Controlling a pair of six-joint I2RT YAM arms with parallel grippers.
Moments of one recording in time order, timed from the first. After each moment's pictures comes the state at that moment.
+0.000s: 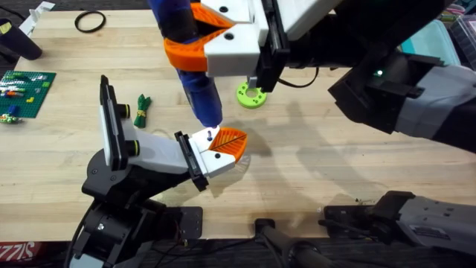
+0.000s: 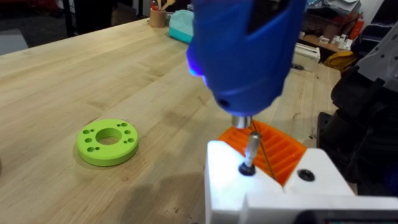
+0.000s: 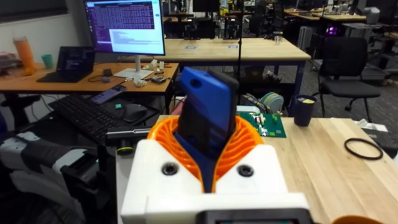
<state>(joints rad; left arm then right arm) -0.31 0.03 0.01 -0.08 0.81 -0.11 0.69 1.35 0.89 0.72 -0.91 0.22</state>
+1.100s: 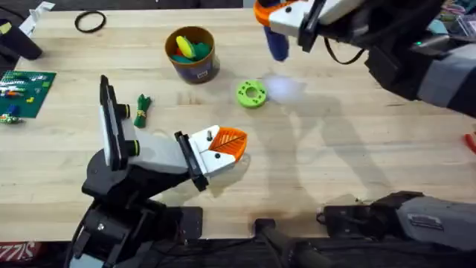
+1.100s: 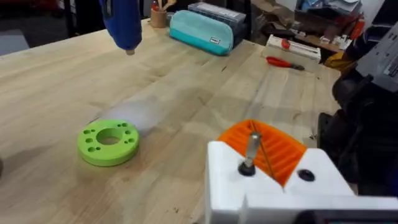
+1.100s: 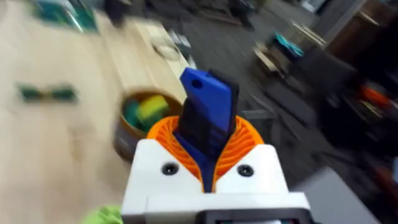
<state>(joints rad) -0.31 0.03 0.01 -0.07 0.81 -0.11 0.31 1.39 0.87 0.41 -0.66 -0.50</state>
